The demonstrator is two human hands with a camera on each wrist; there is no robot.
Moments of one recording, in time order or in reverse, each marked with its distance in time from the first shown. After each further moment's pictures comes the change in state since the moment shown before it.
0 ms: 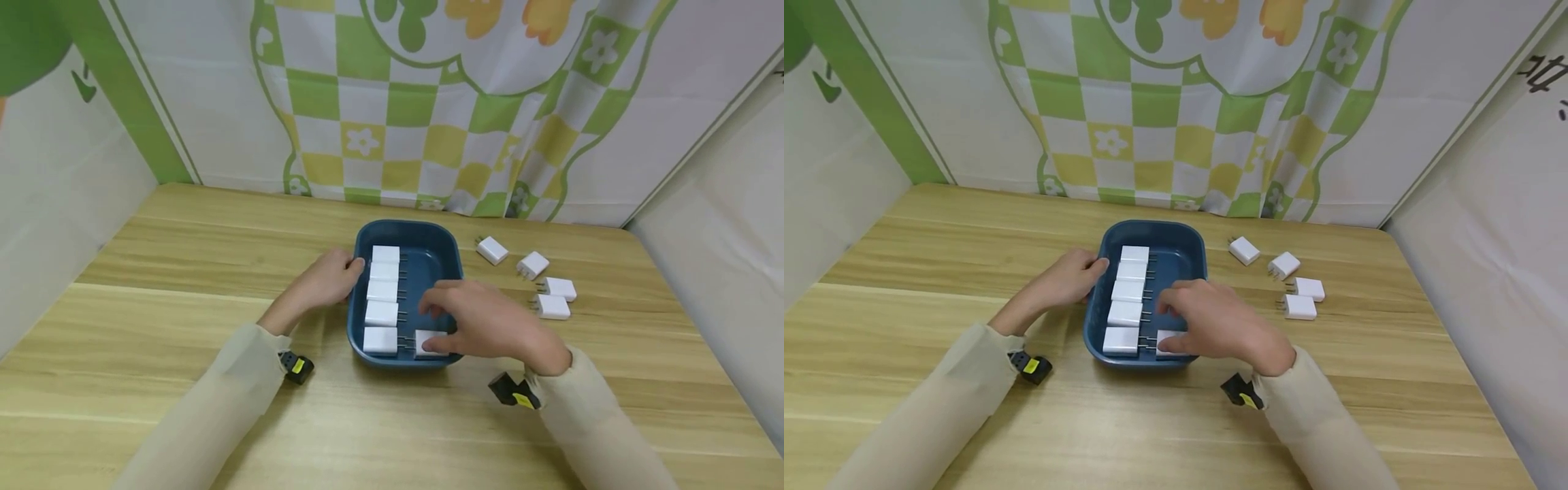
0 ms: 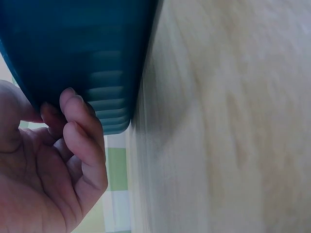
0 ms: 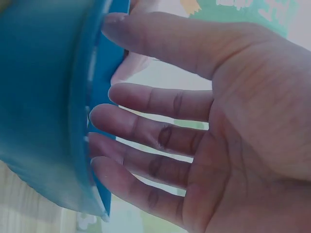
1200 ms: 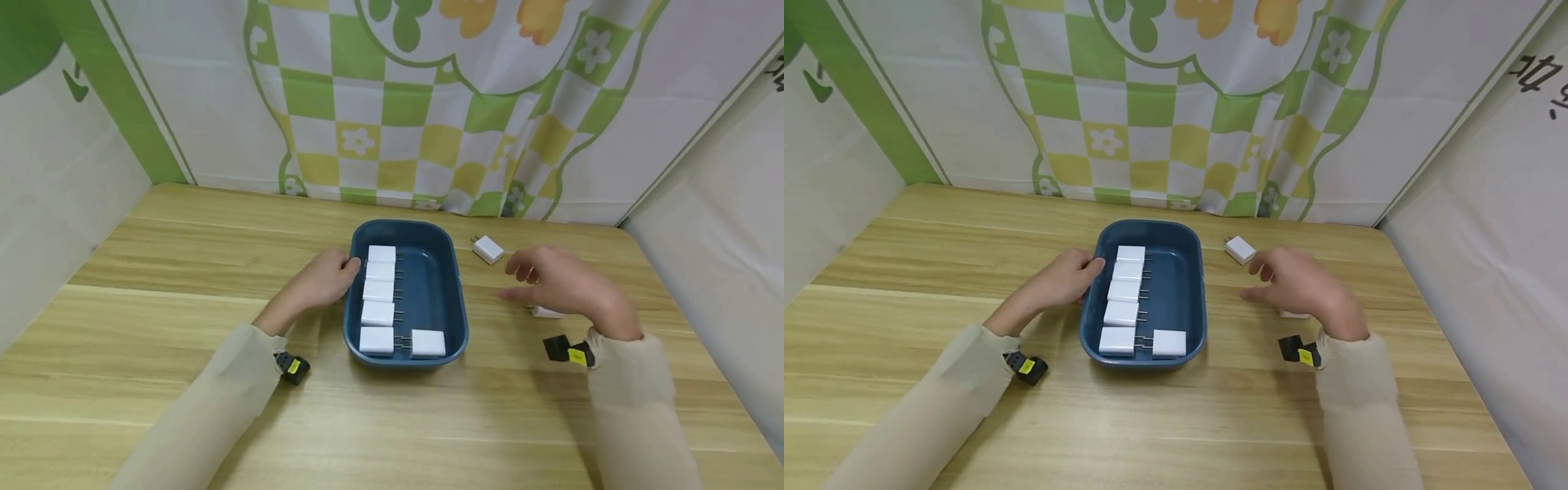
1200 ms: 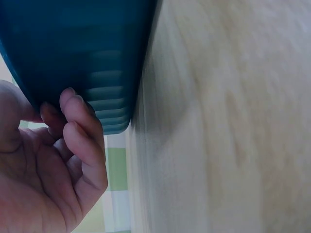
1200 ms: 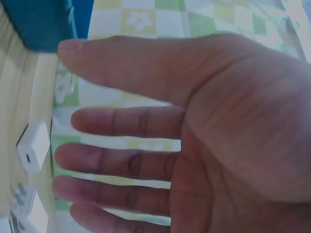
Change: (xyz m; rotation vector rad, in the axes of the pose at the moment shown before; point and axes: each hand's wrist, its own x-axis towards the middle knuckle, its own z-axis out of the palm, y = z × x) left_hand 0.000 0.001 0.000 -0.002 -0.015 -0.016; right_hand -0.045 0.084 -0.046 0.024 0.111 0.308
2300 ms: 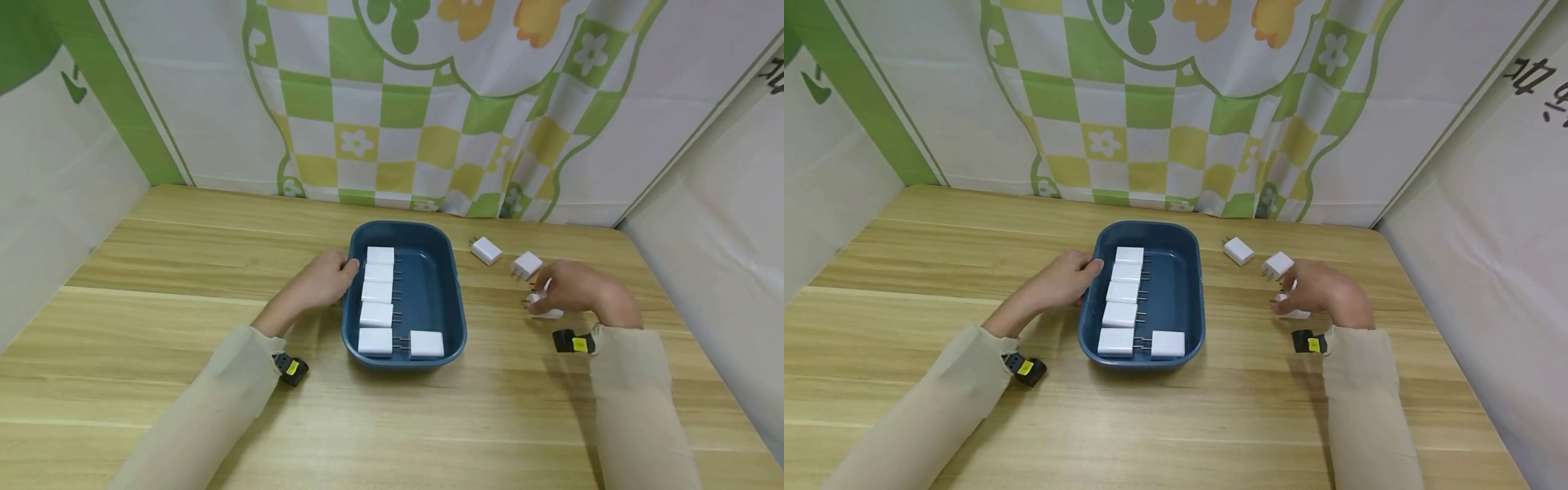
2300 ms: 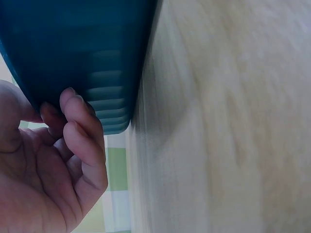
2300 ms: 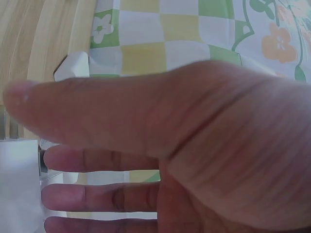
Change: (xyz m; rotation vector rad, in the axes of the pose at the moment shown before) left_hand 0.000 0.001 0.001 -0.010 0.012 -0.028; right_hand 0.004 0.056 0.003 -0.001 -0.242 0.213
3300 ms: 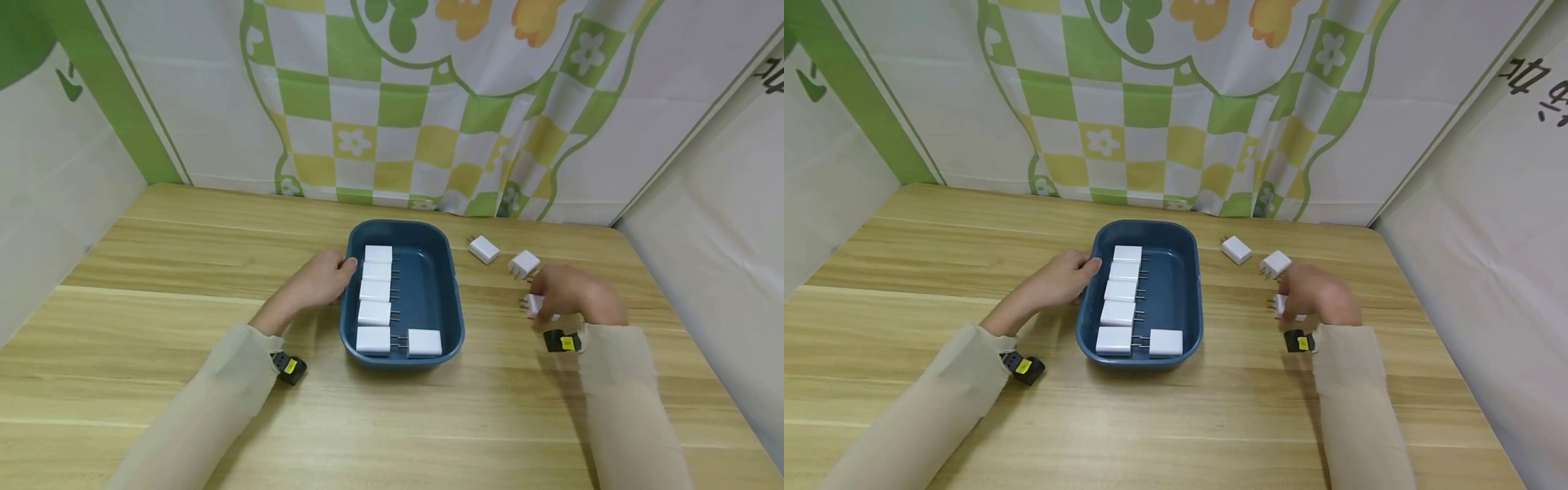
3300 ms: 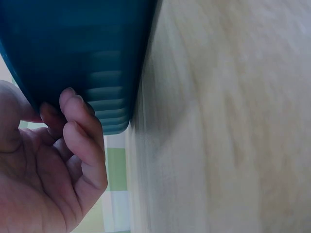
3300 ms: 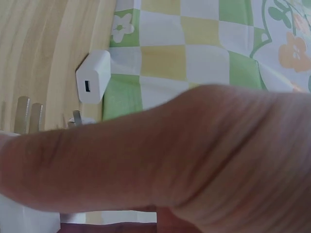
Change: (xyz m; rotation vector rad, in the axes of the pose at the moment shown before) left_hand 0.001 -0.002 -0.001 0.006 -0.008 -0.001; right_hand 0.003 -0.003 0.010 0.034 -0.060 0.026
